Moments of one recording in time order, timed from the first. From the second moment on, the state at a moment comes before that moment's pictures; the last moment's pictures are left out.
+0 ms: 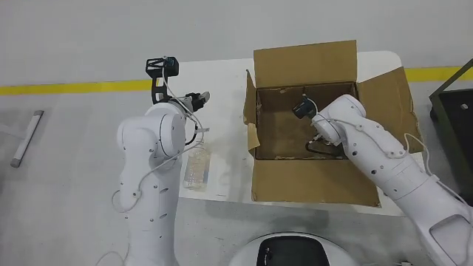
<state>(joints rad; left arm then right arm) 0.77 -1.47 -1.38 -1.79 1.50 0.15 -1.33 -0.61 -1.27 0.88 -1.24 -1.23 0.00 1.44</state>
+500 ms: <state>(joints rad) 0.77 -1.47 -1.38 -1.79 1.50 0.15 -1.33 -0.62 -1.28 0.89 -1.22 -1.22 -0.01 1.40</state>
